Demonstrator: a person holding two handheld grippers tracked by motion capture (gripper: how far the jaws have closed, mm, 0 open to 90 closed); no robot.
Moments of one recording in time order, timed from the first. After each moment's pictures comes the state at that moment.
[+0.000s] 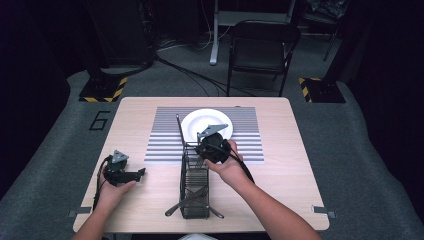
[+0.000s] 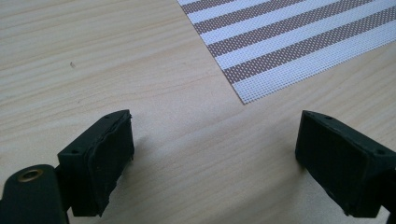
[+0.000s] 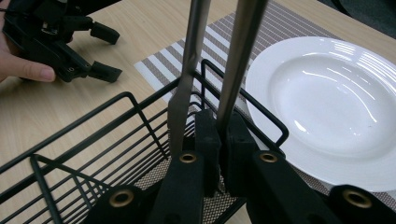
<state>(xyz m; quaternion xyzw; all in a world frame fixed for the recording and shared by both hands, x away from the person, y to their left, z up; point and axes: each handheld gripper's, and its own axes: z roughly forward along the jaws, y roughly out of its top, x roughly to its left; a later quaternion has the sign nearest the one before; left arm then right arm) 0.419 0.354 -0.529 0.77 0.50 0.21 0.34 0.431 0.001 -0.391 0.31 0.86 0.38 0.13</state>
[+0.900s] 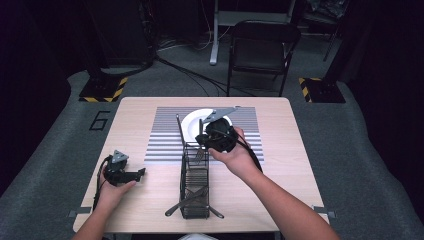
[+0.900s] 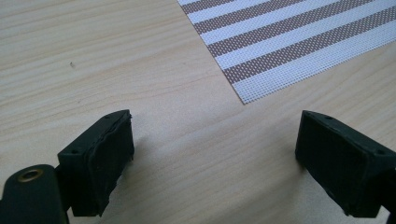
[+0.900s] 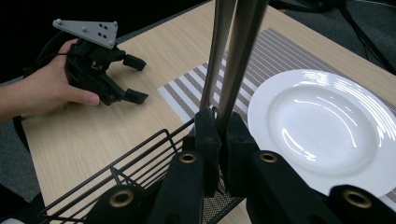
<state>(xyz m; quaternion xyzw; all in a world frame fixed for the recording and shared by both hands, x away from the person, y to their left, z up) 0.419 0.354 -0.529 0.77 0.50 0.21 0.34 0.426 -0.013 -0.326 0.29 0.86 0.41 0.12</state>
